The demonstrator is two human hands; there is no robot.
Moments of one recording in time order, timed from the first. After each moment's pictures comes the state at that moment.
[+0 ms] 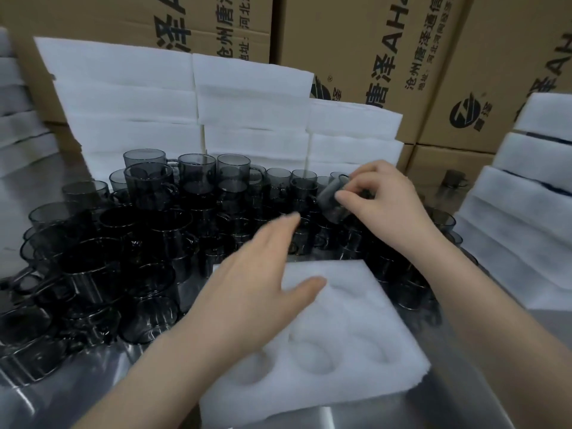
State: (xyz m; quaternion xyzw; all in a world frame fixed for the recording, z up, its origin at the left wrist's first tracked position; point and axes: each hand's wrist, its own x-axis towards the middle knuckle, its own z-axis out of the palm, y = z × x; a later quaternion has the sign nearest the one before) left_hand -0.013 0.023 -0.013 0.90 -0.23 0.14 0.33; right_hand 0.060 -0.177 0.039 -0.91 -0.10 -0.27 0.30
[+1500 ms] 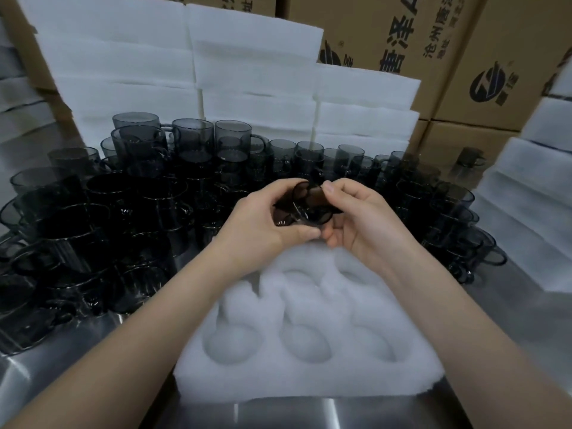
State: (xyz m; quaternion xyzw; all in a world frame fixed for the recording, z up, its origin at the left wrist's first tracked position) left_hand 0.048 0.016 -0.032 0.78 -0.23 0.09 0.58; right_hand 0.052 -0.153 -0.015 -0.64 -0.11 0.05 0.76
